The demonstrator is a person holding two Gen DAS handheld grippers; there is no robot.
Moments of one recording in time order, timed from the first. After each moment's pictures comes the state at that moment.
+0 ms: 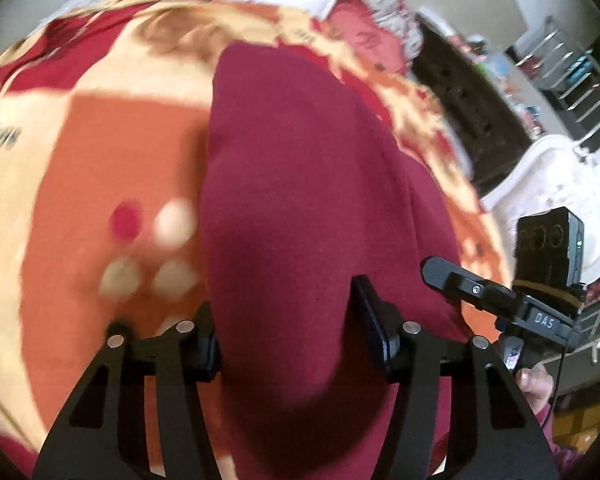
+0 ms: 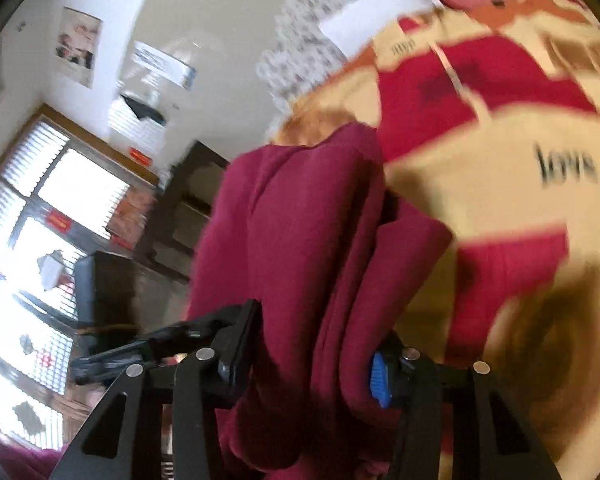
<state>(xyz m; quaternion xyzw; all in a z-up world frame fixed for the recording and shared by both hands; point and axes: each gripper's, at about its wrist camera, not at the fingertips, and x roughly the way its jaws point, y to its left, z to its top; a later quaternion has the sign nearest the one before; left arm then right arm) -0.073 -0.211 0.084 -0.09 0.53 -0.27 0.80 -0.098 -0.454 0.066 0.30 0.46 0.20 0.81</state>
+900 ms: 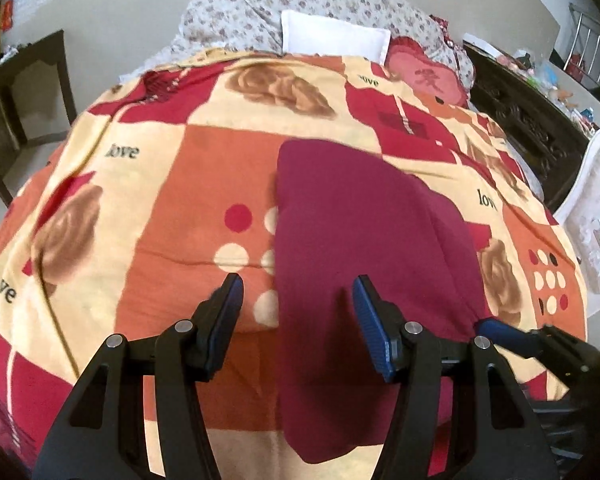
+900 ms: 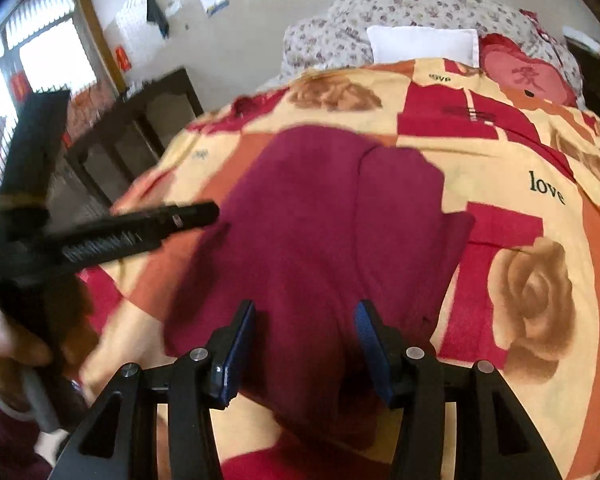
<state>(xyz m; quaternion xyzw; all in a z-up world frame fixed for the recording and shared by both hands) -0.127 -0.189 0.101 -0.02 0.43 -0.13 0.89 -0.180 -0.369 0.093 0.08 0.42 0.16 0.89</state>
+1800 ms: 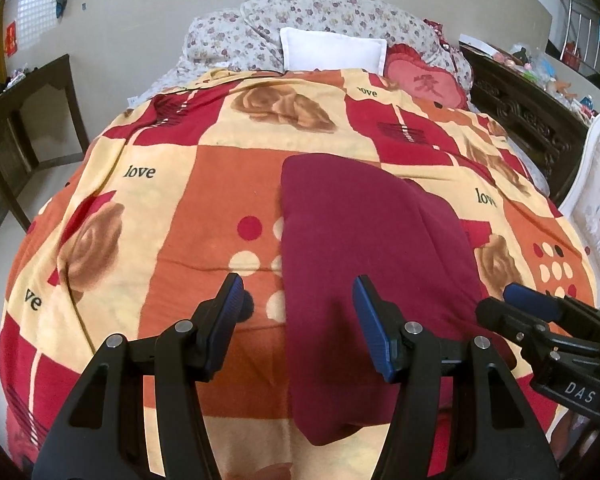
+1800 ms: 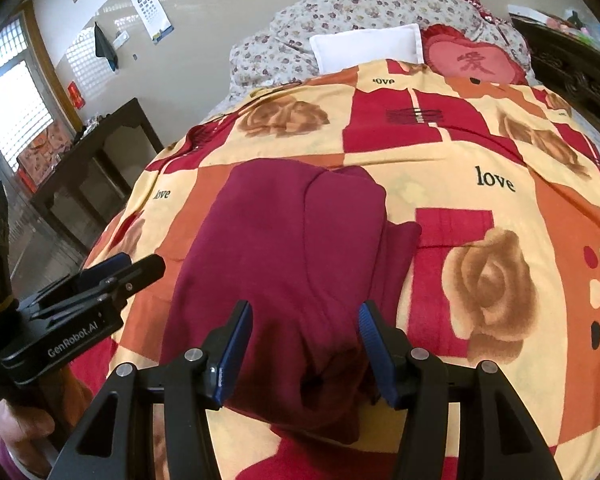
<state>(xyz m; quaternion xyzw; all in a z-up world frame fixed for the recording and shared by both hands) -0.148 -0.191 0.114 0.01 0.41 -0.12 0.90 -0.169 -0.377 0.111 0.11 0.44 0.08 0.89</state>
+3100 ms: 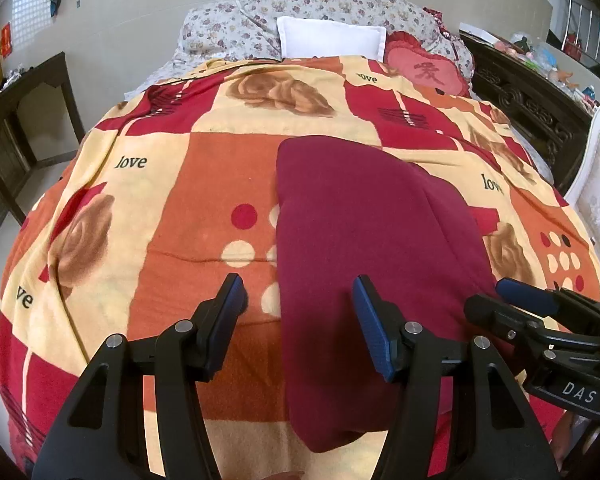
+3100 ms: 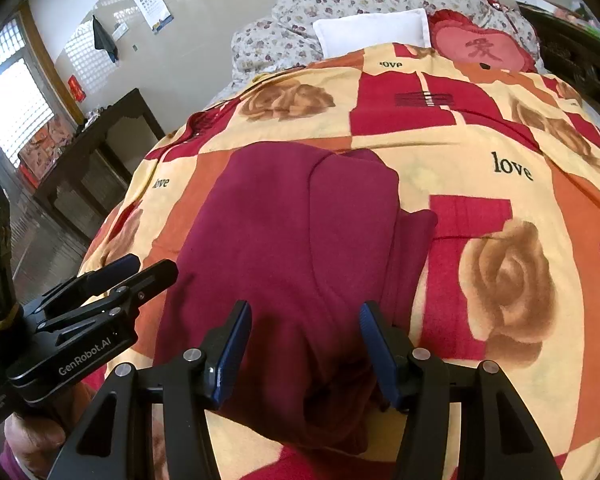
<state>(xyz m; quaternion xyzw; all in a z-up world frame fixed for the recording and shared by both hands) -0.140 -0.198 0.098 0.02 0.42 -0.12 0.90 -0.158 -0.371 0.096 0.12 0.46 0.09 0.88</state>
